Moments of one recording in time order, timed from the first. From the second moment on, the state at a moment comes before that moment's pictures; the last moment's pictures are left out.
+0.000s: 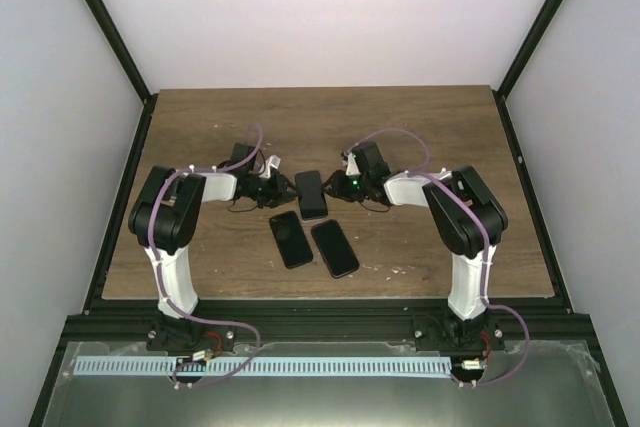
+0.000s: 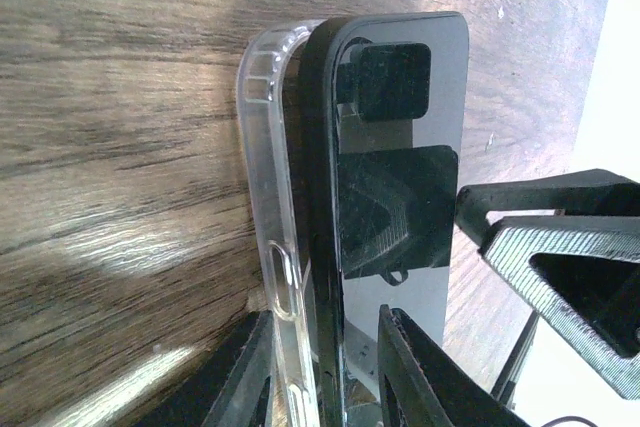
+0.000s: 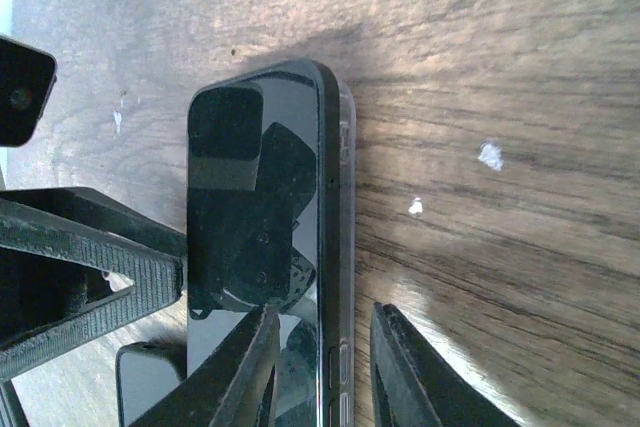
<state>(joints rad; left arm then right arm) -0.29 1.95 0.99 -0.02 0.77 -0.68 0.51 1.94 1.05 0.10 -0.45 0.67</state>
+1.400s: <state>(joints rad) -0.30 1.98 1.05 -0.07 0.70 -0.61 0.55 1.95 1.06 0.09 -0.43 0.65</state>
